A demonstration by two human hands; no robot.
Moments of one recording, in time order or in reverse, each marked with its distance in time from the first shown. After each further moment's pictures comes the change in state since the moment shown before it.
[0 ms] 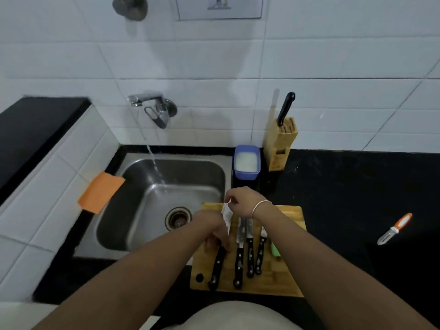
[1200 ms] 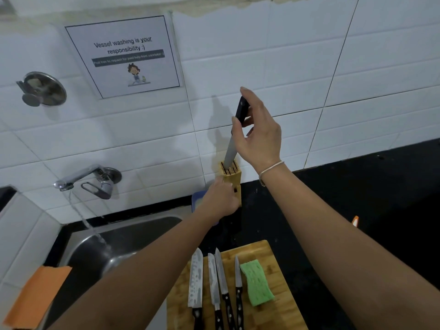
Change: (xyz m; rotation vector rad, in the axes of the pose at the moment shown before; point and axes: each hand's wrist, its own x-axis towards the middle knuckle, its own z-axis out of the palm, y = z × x) left_hand -0.024 0.144 -0.136 0.018 0.930 0.688; right_hand -0.060 0.027 -0.243 0.111 1.552 -0.187
